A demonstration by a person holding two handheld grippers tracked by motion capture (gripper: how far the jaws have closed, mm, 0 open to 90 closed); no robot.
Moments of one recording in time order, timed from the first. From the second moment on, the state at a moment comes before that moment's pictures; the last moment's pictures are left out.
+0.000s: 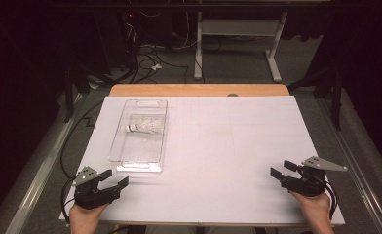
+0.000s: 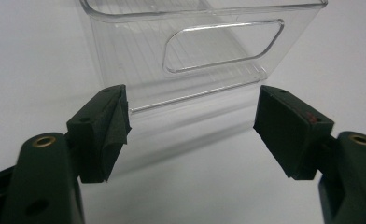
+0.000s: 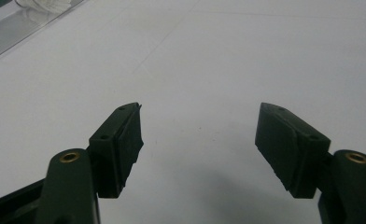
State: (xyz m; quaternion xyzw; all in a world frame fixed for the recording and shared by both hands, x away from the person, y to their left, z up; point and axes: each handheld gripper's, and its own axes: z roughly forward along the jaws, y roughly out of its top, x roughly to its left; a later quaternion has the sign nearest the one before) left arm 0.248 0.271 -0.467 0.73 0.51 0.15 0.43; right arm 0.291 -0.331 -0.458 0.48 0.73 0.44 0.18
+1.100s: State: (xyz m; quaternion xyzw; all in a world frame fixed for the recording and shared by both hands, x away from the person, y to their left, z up) left arm 0.250 0.273 -0.467 0.73 0.50 0.14 0.44; right arm 0.290 -0.338 -0.465 0.50 0.72 0.45 0.18
